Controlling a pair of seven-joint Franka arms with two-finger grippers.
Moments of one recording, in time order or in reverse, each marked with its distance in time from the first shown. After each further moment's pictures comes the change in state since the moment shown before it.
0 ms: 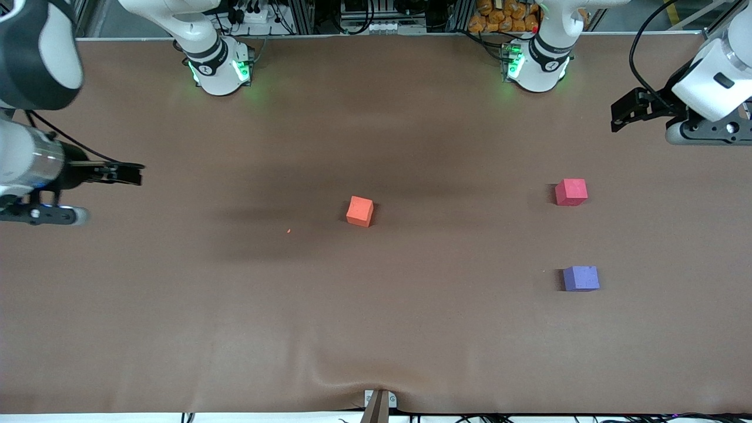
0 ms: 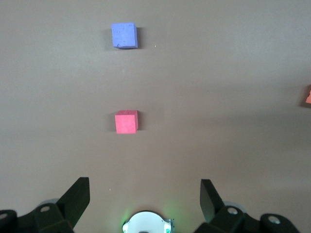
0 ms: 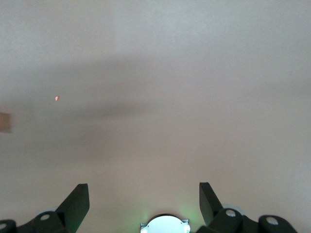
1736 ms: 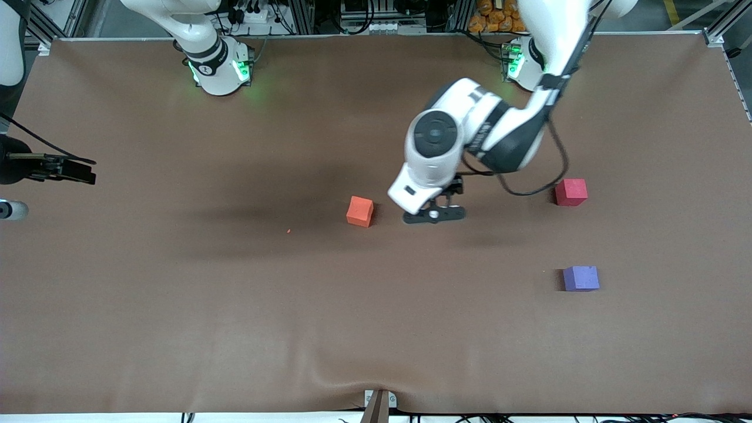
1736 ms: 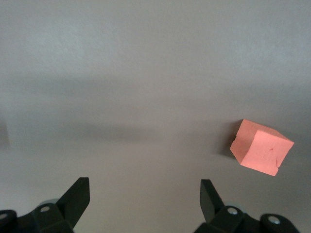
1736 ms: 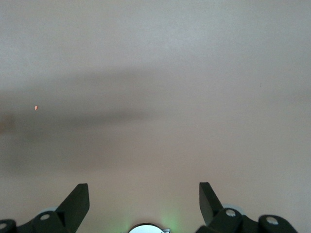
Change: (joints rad) left arm -0.562 0.564 -0.031 0.094 0.074 0.420 -0.704; right arm -0.087 -0.021 -0.014 0.007 -0.031 0.029 -0.108
